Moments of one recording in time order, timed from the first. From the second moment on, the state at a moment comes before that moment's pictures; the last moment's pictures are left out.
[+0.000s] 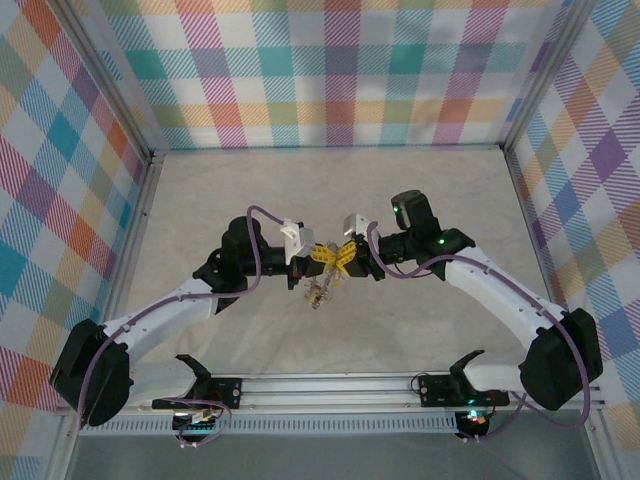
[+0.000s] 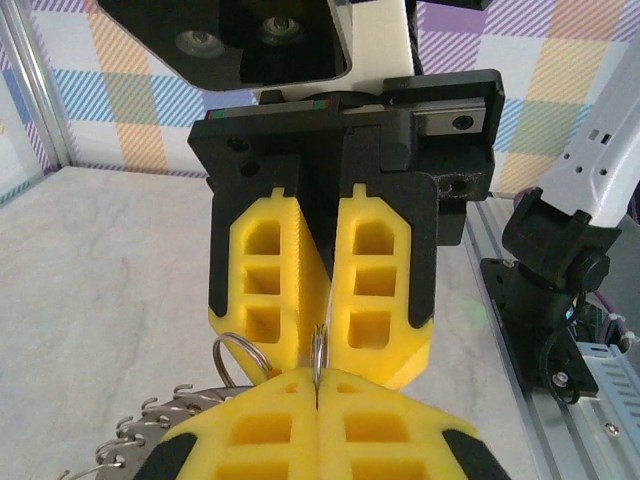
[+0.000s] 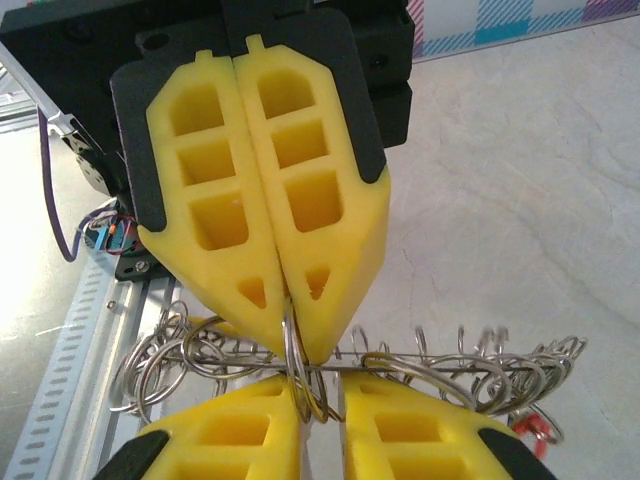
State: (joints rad) left arm -0.63 1.20 0.71 0.31 0.79 0.13; right arm 0.56 1.28 0.99 -0.43 -0.90 -0.44
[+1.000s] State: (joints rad) left arm -0.66 1.19 0.69 0.36 0.80 0.12; right arm 0.56 1.13 0.88 -0.33 -0.89 -0.40
